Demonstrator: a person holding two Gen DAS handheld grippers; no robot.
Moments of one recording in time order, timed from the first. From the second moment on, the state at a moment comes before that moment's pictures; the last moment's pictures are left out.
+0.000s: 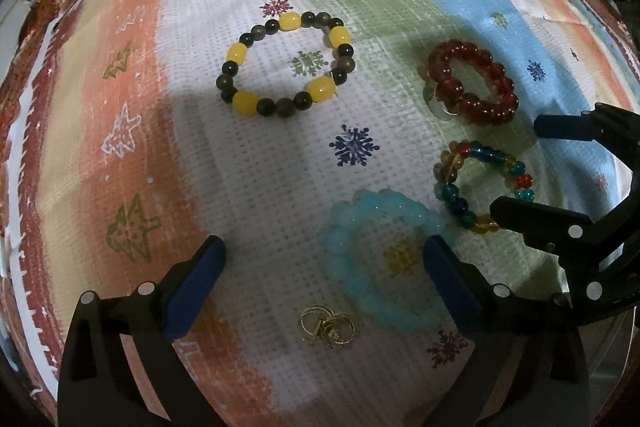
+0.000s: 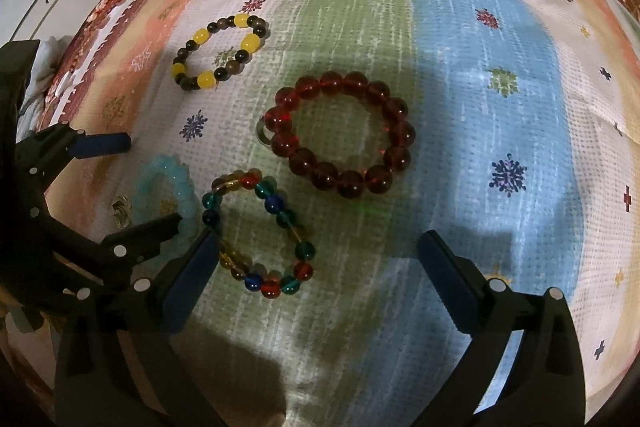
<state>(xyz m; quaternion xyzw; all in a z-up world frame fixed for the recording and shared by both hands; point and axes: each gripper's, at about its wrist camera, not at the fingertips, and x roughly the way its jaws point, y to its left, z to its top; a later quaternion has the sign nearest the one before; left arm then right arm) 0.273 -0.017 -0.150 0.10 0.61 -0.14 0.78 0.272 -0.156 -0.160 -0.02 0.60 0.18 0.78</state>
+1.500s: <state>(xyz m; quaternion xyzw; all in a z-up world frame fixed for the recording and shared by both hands) 0.264 -0.007 -0.101 0.07 0.56 -0.15 0.81 0.260 -0.160 -0.132 -0.04 0.56 0.19 0.80</state>
